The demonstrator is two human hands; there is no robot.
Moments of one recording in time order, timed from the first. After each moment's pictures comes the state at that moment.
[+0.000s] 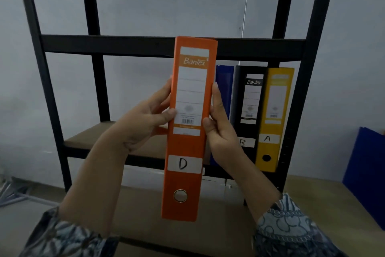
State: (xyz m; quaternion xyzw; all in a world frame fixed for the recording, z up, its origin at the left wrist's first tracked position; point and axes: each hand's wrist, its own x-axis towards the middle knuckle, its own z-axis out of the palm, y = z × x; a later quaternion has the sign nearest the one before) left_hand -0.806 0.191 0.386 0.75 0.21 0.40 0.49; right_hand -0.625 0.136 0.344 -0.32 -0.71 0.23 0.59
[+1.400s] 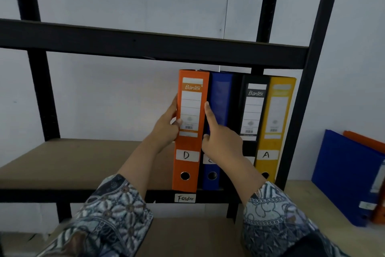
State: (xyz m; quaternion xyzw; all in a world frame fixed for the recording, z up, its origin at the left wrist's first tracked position) left_hand -0.702 0.374 0.345 0.78 0.27 0.42 0.38; right_hand -0.583 0.268 0.343 -0.77 -0.56 -0.14 0.27
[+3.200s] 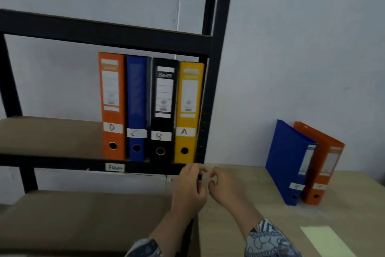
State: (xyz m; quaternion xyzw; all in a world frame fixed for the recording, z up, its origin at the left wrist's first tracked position) left_hand -0.486 0.125 0.183 0.80 0.27 0.50 0.19; right_hand -0.374 0.070 0.220 -0.81 -0.53 0.01 0.23
